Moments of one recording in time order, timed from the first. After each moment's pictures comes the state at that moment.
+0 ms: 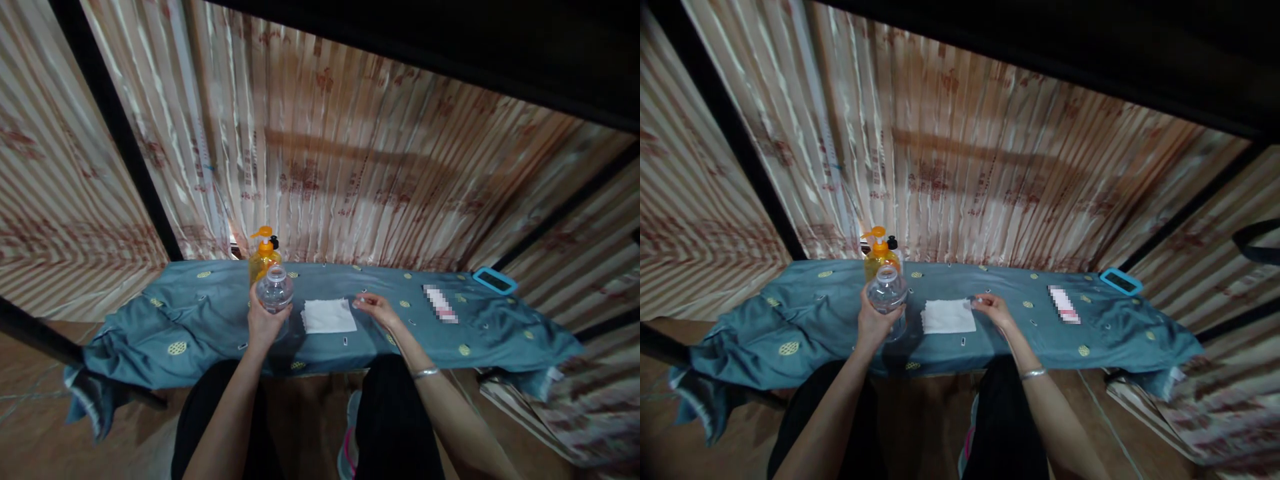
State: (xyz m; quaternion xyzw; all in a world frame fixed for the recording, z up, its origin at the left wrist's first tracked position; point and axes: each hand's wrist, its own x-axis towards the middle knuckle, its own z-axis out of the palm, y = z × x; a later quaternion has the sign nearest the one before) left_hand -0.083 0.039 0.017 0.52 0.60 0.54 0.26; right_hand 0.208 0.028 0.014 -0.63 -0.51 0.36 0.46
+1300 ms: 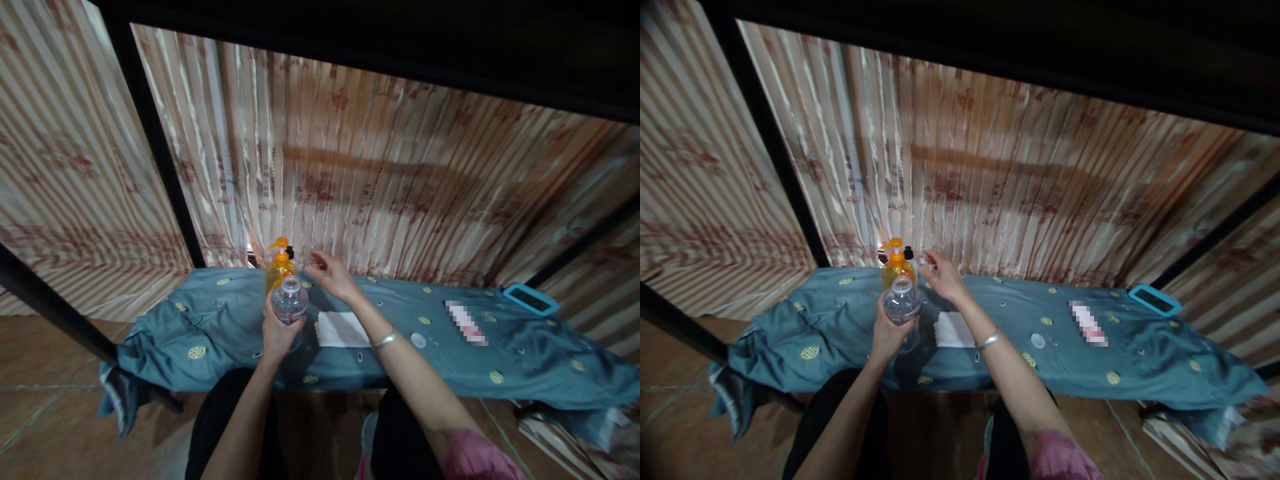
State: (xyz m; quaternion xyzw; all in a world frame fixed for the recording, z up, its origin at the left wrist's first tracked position) left_hand -0.085 0.037 0.014 0.53 0.59 0.56 0.24; right_hand 0.066 0.088 0.126 -0.50 -0.76 0.18 0.38
